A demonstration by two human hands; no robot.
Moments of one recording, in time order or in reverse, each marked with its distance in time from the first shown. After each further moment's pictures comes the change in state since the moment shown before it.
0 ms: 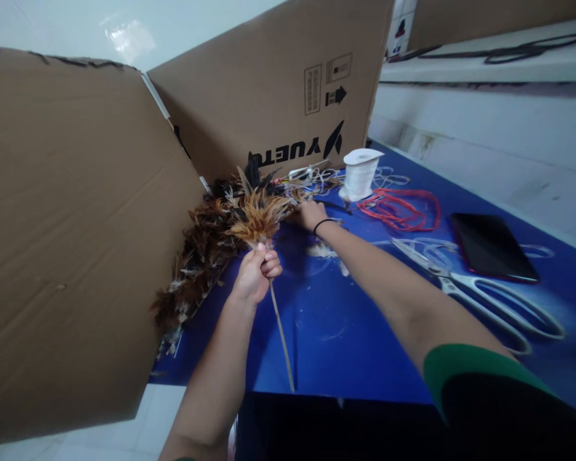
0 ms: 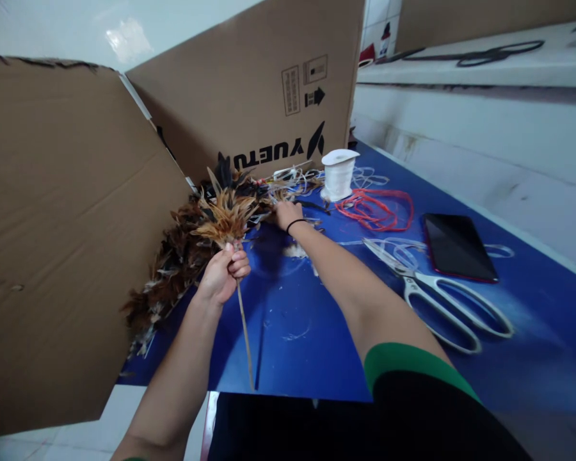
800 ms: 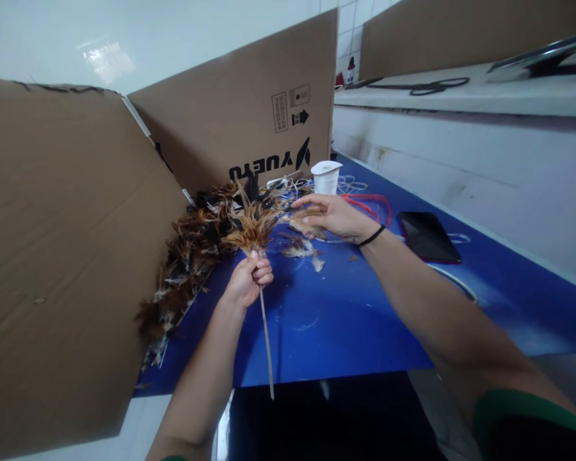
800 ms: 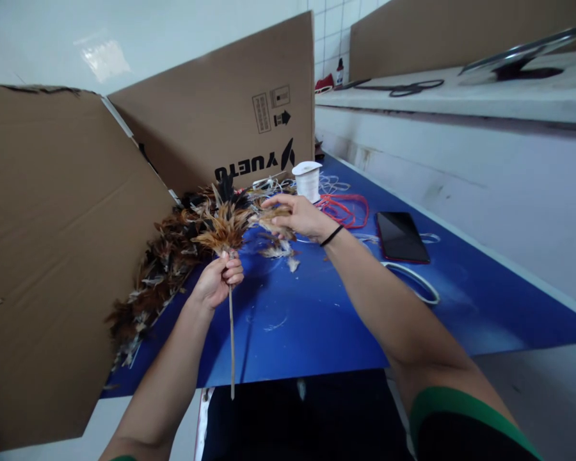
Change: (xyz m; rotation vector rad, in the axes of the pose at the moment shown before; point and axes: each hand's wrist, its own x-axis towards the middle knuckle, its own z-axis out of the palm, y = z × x) left_hand -0.004 -0.014 0.002 -0.066 -0.129 -0.179; right_hand -0.123 0.013 -0.117 1.169 -0.069 -0.023
